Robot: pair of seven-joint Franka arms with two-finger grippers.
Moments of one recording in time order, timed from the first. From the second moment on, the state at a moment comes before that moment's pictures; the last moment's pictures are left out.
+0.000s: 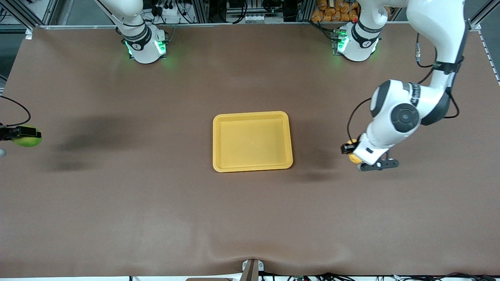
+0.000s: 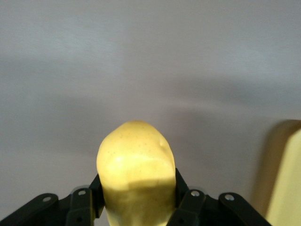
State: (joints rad) left arm -0.20 0.33 -0.10 -1.93 0.08 2.20 -0.47; right arm -0.55 0.45 0.08 -1.63 -0.10 1.85 -0.55
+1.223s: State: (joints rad) left arm -0.69 0.60 -0.10 -1.70 0.14 2.19 -1.04; right arm -0.32 0.45 0.08 -1.57 0.03 1.80 -0.25
